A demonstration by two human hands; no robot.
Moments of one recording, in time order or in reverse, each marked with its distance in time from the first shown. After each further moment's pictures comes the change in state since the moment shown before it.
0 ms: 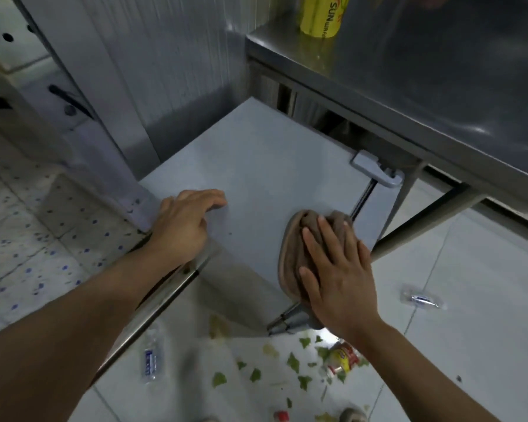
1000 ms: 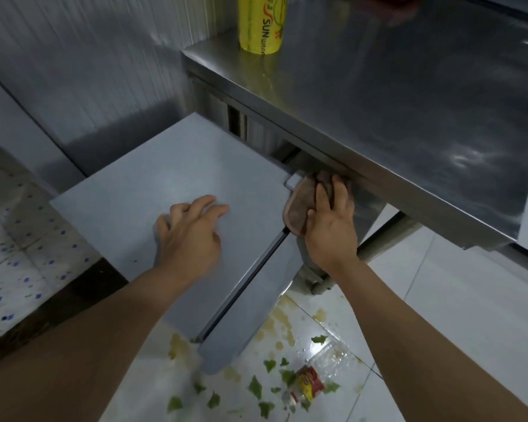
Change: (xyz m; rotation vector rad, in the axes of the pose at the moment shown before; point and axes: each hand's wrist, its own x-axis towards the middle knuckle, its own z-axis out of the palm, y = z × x) left_hand 0.060 0.098 0.093 0.215 0.185 -0.207; right_hand 0.109 0.139 -0.012 0.182 0.173 0.193
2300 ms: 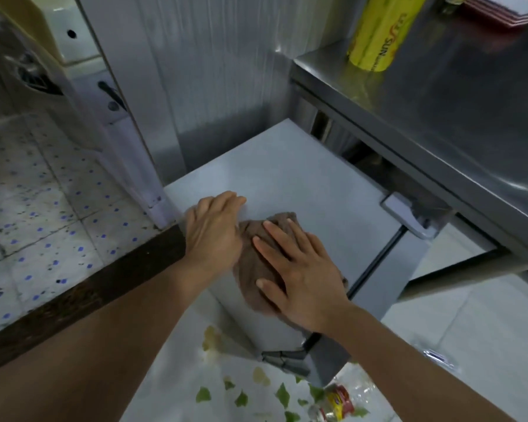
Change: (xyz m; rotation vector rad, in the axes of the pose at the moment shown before) left_hand -0.006 -0.102 -0.051 -0.060 0.022 -0.085; right_hand -0.060 -0.150 0.043 -0.182 -0.337 -0.655
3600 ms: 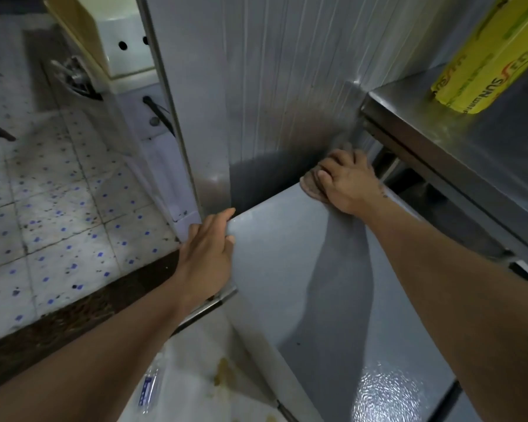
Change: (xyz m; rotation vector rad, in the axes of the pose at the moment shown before) left_hand 0.052 -0.087 -0.017 -0.266 -0.044 -0.246; right_hand 0.251 0.103 -0.030 -0.070 0.115 0.179
